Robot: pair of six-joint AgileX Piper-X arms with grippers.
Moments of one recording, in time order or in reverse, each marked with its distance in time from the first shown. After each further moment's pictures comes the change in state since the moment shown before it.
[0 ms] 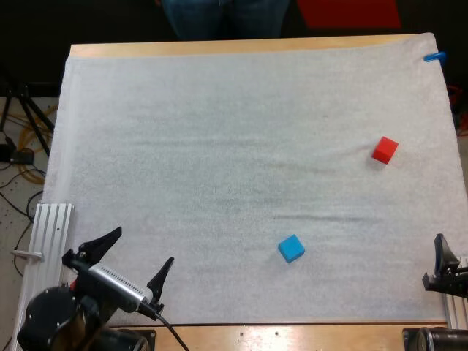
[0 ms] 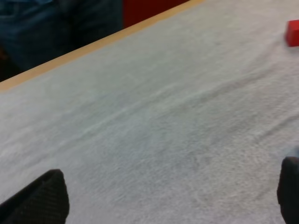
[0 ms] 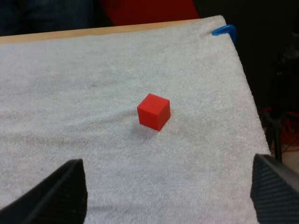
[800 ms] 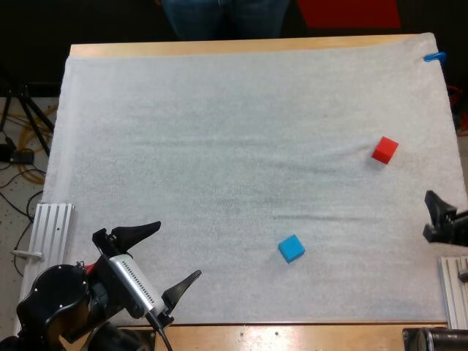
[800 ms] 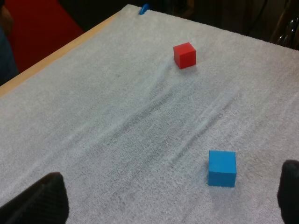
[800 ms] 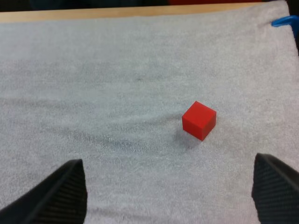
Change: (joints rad) left arm -0.254 0.168 -0.128 -0.019 0.074 0.000; right arm 0.000 0.479 -0.295 0.000 -0.159 -0.052
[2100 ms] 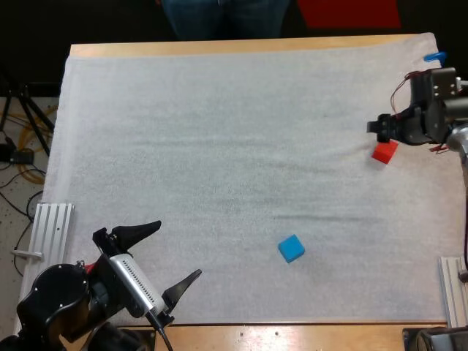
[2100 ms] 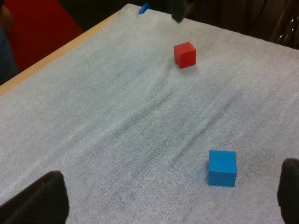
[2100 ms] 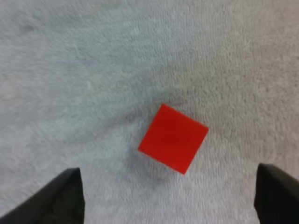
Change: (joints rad) left arm 0.000 0.003 0.000 -0.004 0.000 0.000; right arm 0.152 1.067 -0.360 -0.112 0.260 0.150
